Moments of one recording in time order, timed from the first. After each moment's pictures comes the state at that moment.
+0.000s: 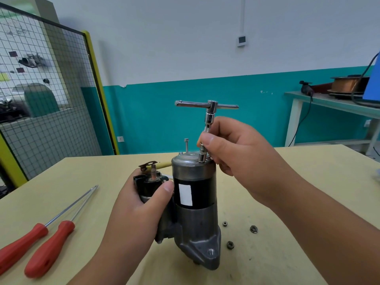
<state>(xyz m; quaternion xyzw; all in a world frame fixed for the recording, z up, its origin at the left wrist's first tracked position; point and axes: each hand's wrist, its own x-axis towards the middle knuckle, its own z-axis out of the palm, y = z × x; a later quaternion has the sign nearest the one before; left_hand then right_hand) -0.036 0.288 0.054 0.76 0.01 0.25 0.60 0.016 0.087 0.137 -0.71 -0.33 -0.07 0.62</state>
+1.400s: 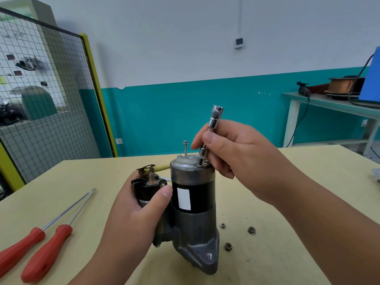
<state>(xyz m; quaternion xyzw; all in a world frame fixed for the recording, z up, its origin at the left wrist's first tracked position) -0.037 0.288 0.054 0.76 -0.01 0.25 0.60 0.013 0.078 0.145 -0.71 -0.35 -0.04 0.60</state>
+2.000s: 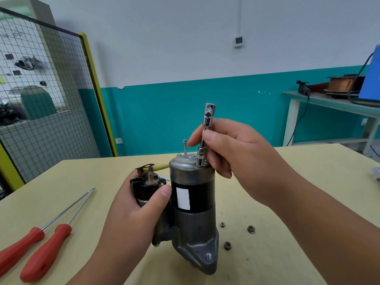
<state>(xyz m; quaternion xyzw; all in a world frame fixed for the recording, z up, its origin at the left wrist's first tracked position) -0.039 0.288 0.055 0.77 -0.02 0.25 0.59 0.012 0.081 0.142 -0.69 -0.35 -0.03 0.63</state>
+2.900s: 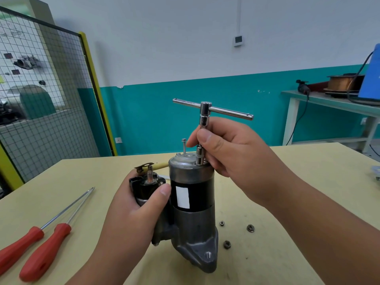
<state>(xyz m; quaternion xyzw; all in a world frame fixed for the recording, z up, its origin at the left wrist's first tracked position) -0.037 0.288 0.052 0.76 -0.01 0.26 0.59 0.013 0.084 0.137 -0.70 -0.35 -0.06 0.61</state>
